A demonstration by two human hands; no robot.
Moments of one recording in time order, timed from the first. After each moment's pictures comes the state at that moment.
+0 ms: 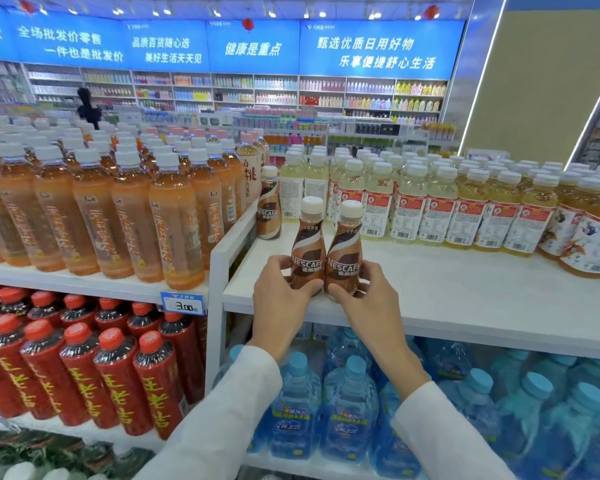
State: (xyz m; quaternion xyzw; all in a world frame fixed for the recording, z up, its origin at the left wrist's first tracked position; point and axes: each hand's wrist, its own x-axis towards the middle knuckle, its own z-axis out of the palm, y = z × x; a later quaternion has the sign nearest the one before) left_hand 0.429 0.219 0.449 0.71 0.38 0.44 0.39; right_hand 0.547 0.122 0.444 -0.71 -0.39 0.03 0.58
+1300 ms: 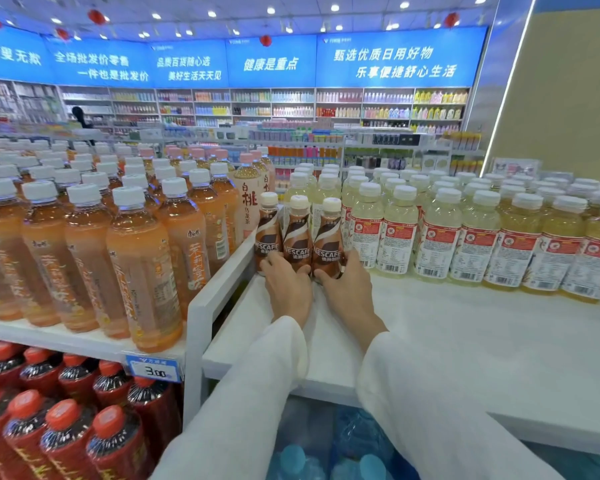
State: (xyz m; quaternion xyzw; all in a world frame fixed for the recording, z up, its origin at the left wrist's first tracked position) left_hand 0.545 0.332 0.470 0.63 0.50 0.47 0.36; right_hand 0.634 0.284 0.456 -0.75 -0.38 0.06 0.54
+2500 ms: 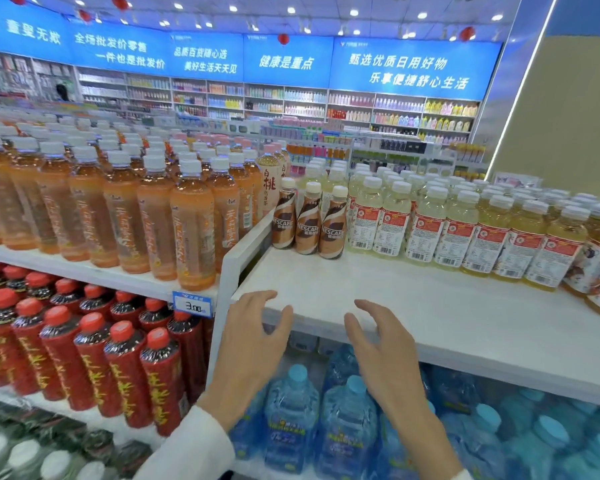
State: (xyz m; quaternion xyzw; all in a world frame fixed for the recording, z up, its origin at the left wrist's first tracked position) left_hand 0.365 0.195 0.434 0.76 0.40 0.44 0.26; right_hand 0.526 0.074 0.442 -0.74 -0.45 0.04 0.50
